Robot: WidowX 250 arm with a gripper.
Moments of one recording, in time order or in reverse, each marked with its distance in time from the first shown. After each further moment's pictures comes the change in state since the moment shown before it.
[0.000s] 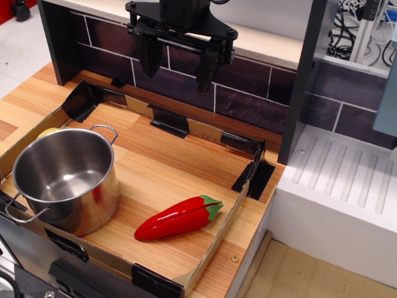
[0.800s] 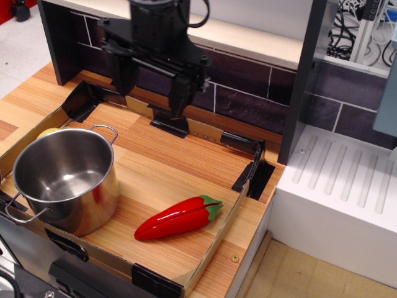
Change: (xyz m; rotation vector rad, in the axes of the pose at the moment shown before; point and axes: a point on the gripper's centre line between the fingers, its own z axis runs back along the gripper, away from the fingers) arm -0.043 0.019 0.007 0.013 -0.001 -0.079
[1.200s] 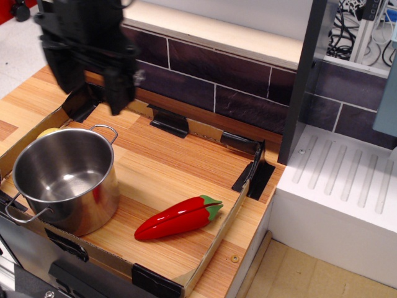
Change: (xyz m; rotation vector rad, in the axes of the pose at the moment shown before) arm -0.024 0.043 0.005 -0.070 0.017 -0.053
